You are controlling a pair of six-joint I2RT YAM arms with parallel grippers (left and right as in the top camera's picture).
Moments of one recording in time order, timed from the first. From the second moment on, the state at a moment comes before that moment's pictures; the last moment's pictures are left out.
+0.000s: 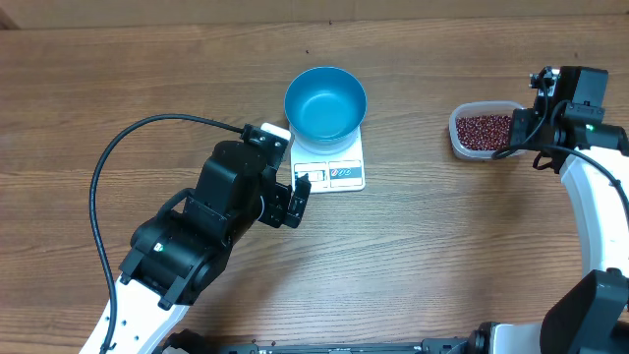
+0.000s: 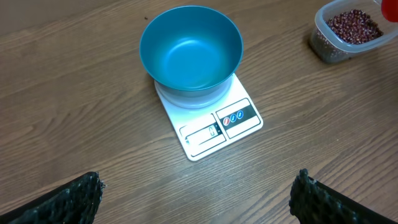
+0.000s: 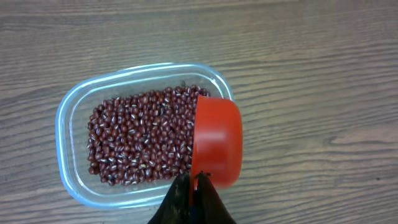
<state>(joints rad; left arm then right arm) -0.55 1.08 1.16 -0.82 -0.09 -0.12 -0.22 1.56 1.24 -0.64 0.04 -0.10</state>
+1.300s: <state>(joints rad) -0.55 1.08 1.16 -0.82 -0.09 -0.12 -0.22 1.72 1.25 -0.66 -0.19 -0.12</state>
